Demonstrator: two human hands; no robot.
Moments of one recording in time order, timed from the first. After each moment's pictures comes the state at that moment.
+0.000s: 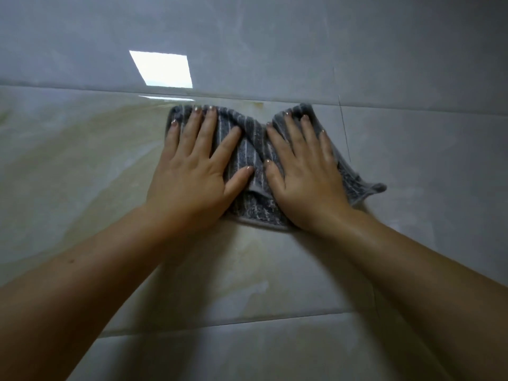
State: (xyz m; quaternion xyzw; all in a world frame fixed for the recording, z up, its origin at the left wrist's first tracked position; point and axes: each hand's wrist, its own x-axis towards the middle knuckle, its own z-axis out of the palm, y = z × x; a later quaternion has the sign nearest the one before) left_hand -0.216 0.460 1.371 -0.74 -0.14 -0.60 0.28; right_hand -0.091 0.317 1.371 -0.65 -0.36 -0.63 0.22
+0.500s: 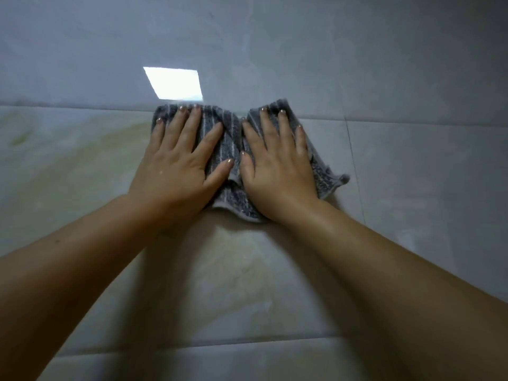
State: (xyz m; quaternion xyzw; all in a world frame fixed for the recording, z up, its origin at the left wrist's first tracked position) left_hand -0.234 0.481 1.401 -0.73 -0.14 -0.60 0.28; right_hand -0.117 0.353 1.405 -0.64 -0.37 -0.63 0.22
